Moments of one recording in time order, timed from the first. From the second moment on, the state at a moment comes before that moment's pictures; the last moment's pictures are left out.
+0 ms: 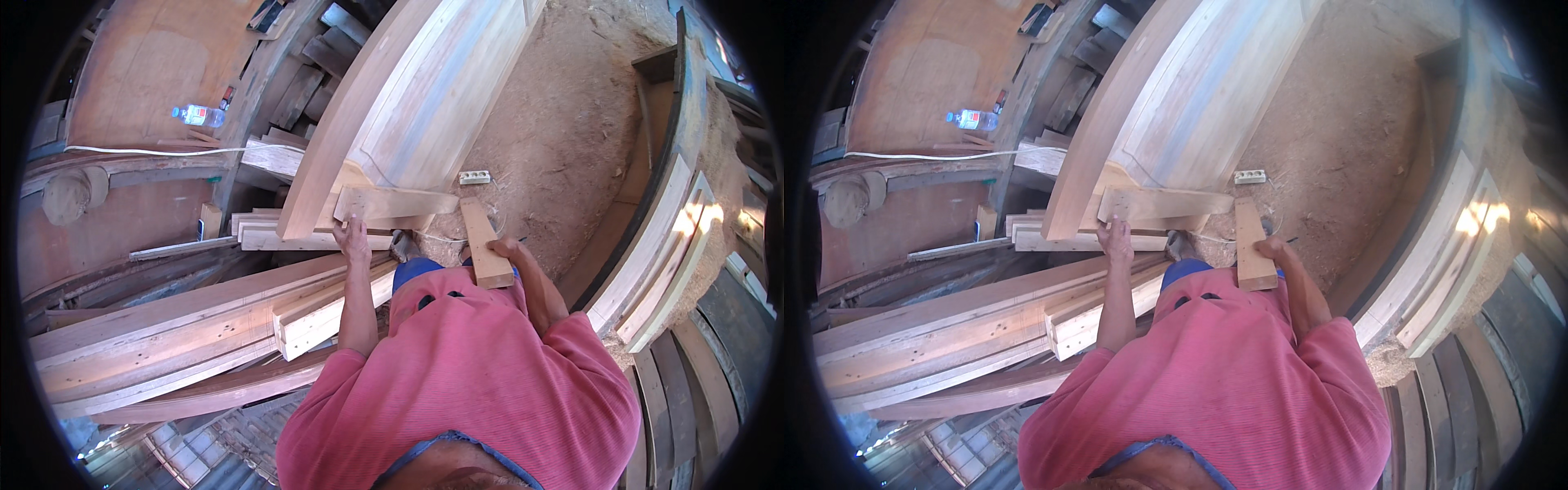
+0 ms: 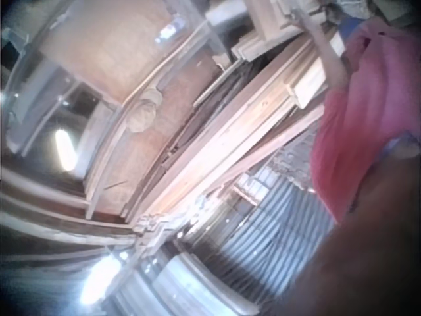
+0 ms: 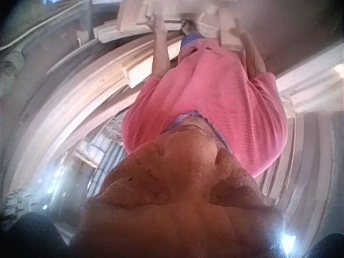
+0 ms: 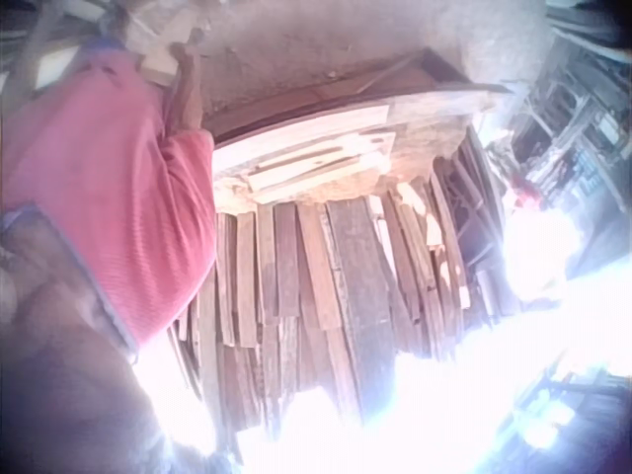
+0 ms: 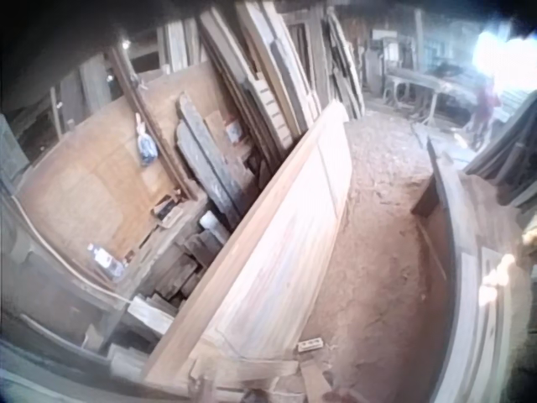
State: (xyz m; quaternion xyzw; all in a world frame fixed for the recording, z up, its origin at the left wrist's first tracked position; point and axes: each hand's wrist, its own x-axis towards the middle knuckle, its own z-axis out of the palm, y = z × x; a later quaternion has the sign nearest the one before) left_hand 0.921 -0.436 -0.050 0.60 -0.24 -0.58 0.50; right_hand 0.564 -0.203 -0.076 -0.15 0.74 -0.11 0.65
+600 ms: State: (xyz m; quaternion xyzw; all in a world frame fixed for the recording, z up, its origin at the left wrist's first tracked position) left_hand 1.073 -0.404 -0.129 0.71 -0.17 -0.63 0.27; right_hand 0.582 -0.130 -0.081 -0.09 0.81 -0.12 0.57
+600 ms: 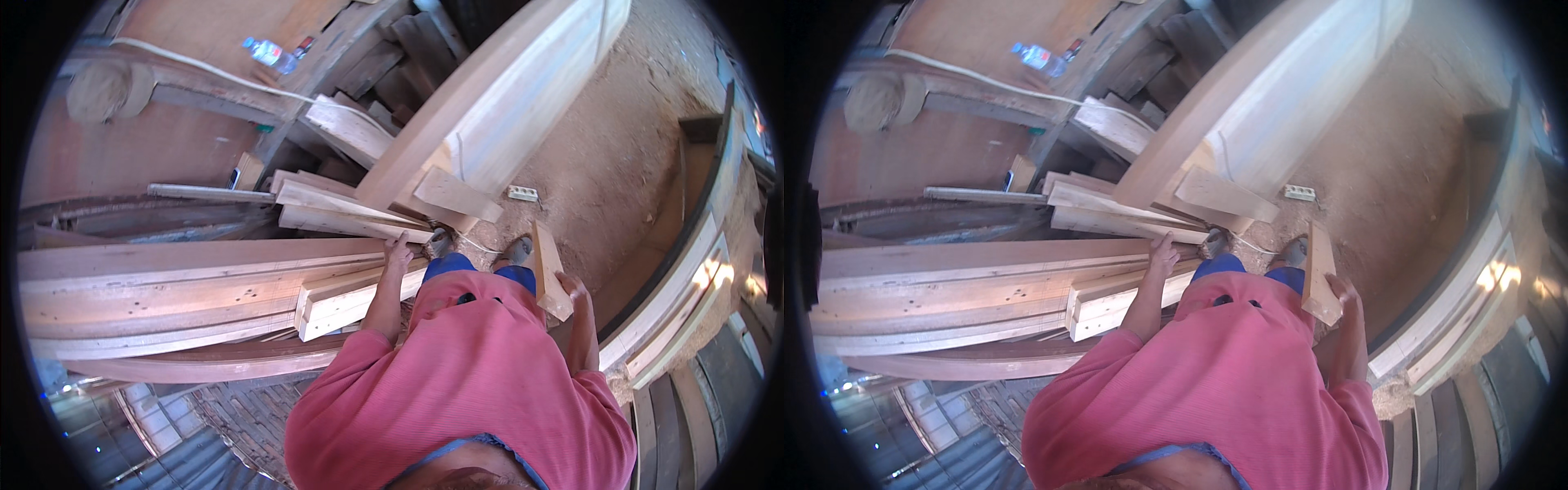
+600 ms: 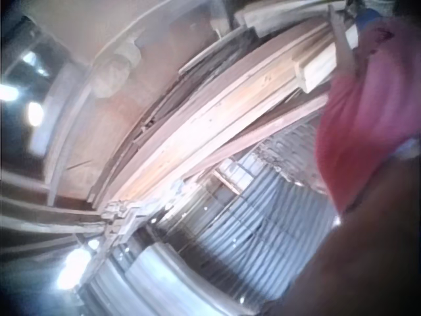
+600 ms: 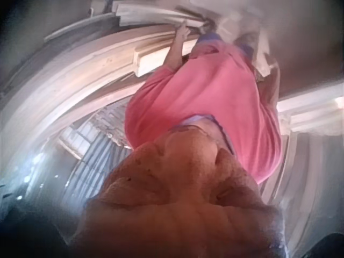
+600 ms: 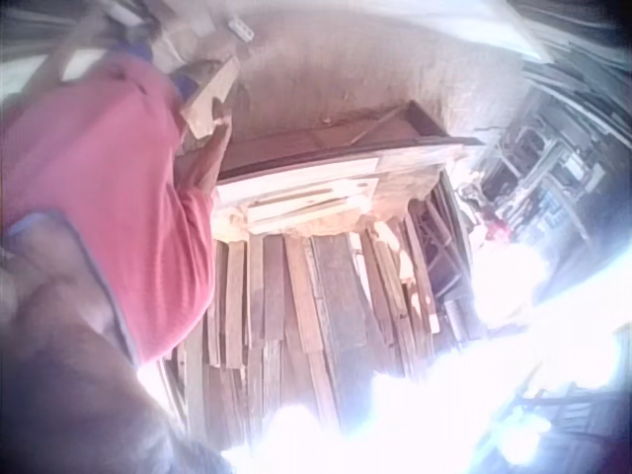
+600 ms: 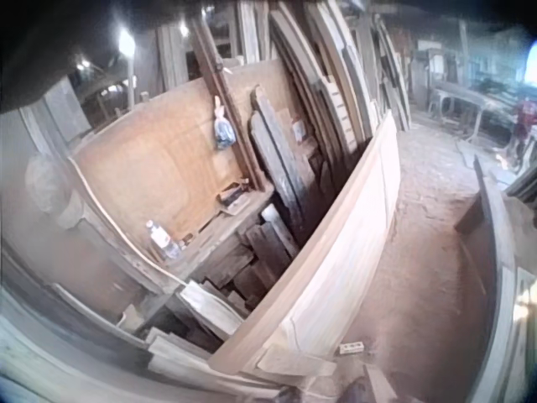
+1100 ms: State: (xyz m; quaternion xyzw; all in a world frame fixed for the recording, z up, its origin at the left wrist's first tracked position) left_hand 1.117 -0.412 -0.096 0.53 -0.46 -0.71 0.03; right_hand 0.628 -0.127 -0.082 0.10 0.43 -0.49 0.75
